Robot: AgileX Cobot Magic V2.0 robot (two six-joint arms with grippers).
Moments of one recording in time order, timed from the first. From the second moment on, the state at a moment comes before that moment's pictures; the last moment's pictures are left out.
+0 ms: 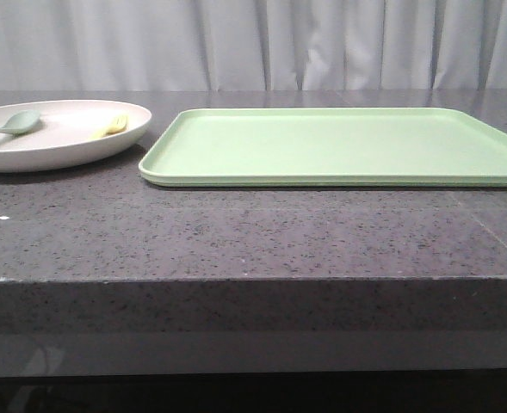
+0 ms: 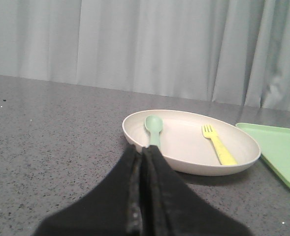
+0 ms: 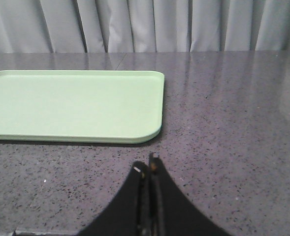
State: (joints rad) left arm -0.02 0.00 0.00 -0.03 0.00 -0.08; right arm 0.03 -0.01 0.03 0.05 0.09 0.04
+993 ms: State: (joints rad) left arm -0.02 0.00 0.00 -0.03 -0.05 -0.08; right arm 0.03 -0.01 0.03 0.05 0.07 0.04
